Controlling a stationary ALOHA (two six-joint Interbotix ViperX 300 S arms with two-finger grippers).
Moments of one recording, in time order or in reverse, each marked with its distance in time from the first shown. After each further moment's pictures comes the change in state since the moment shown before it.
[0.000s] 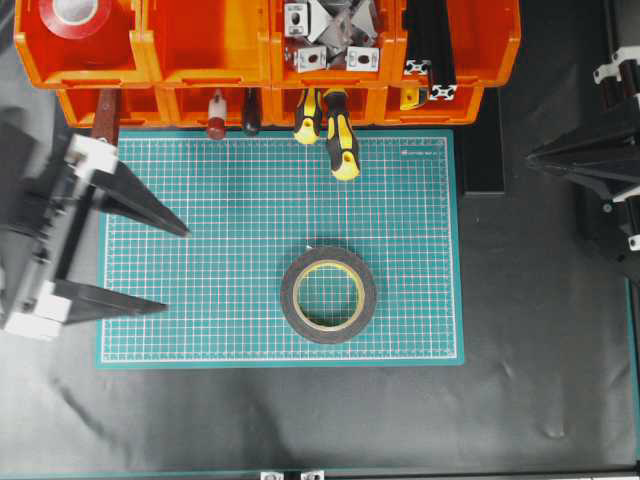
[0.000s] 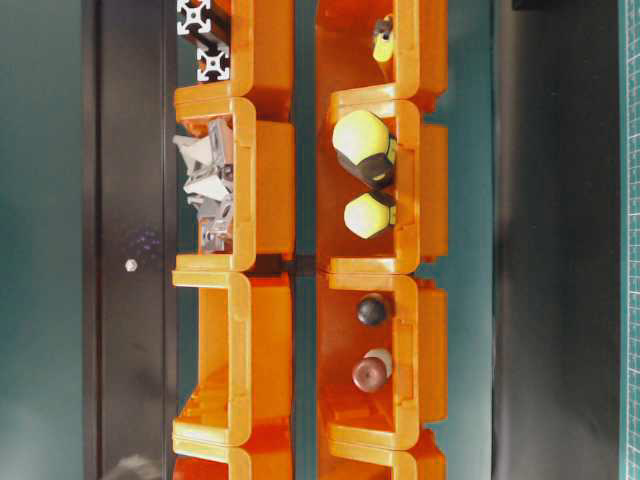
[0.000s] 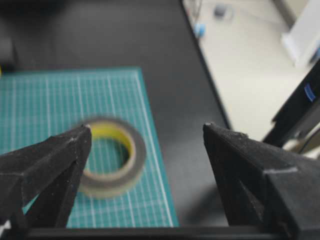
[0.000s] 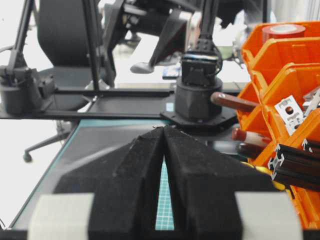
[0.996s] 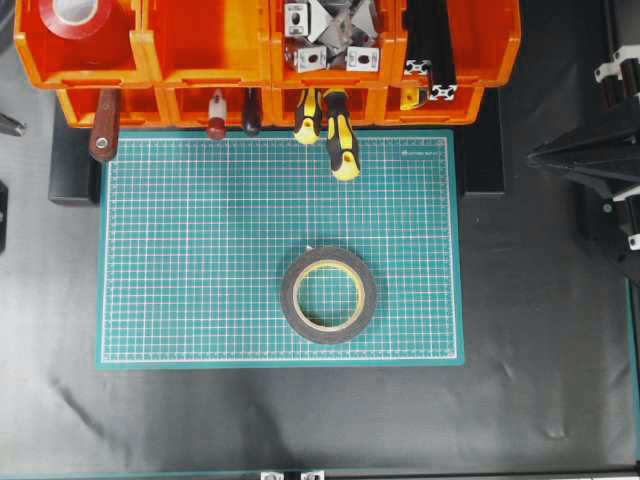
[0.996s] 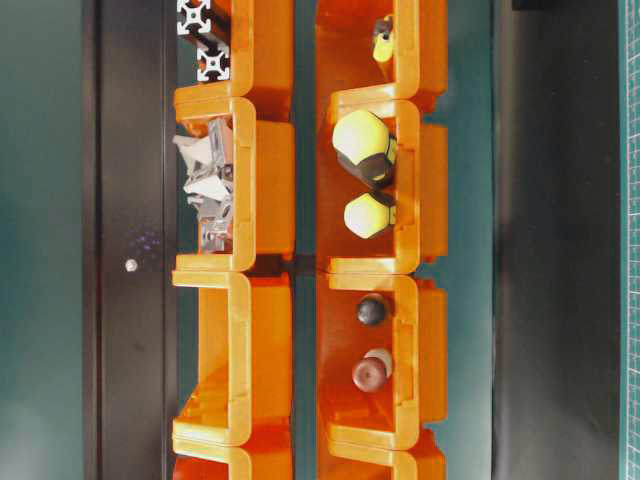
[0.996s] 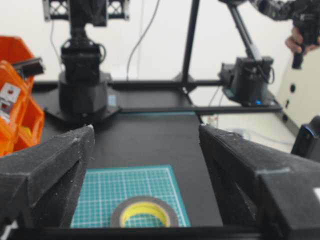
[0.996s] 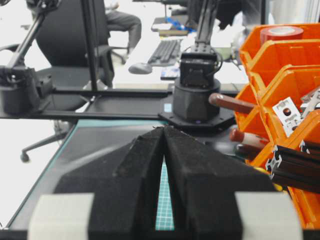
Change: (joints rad) left arm 0.100 -0.465 0.152 0.000 -0.026 0.071; right arm -0.002 -0.002 -0.002 0.000 0.000 -0.009
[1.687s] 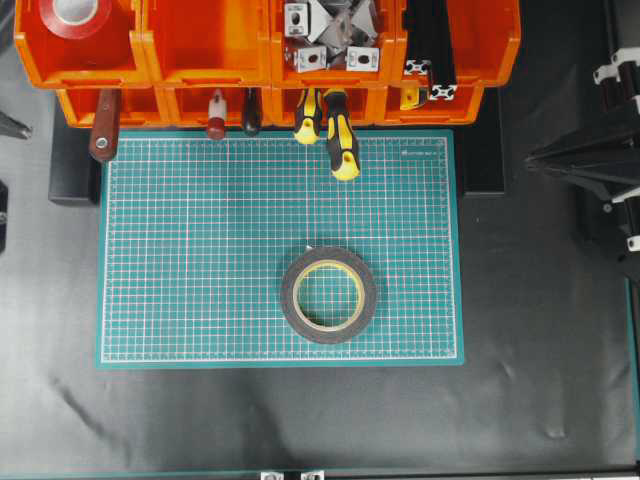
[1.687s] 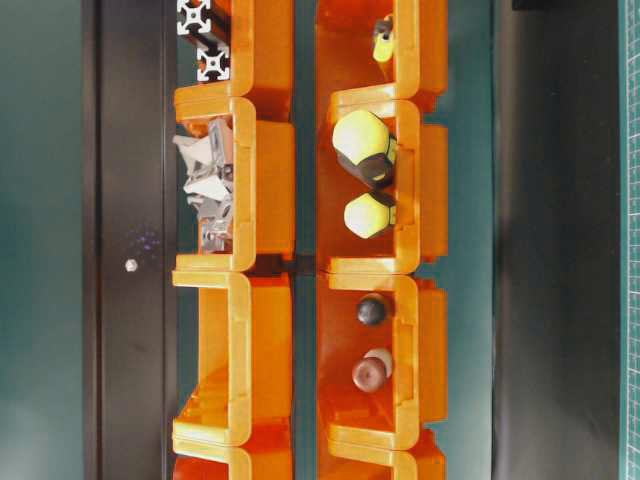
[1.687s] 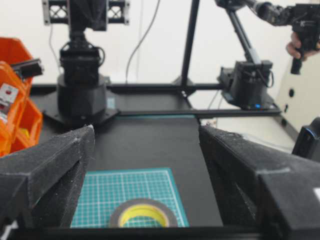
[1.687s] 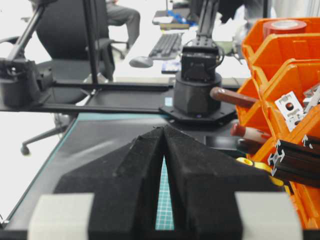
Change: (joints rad) left arm 0.000 0.006 0.023 0.000 -0.040 -0.012; right arm 0.005 -0.002 0.002 0.000 0.018 -0.006
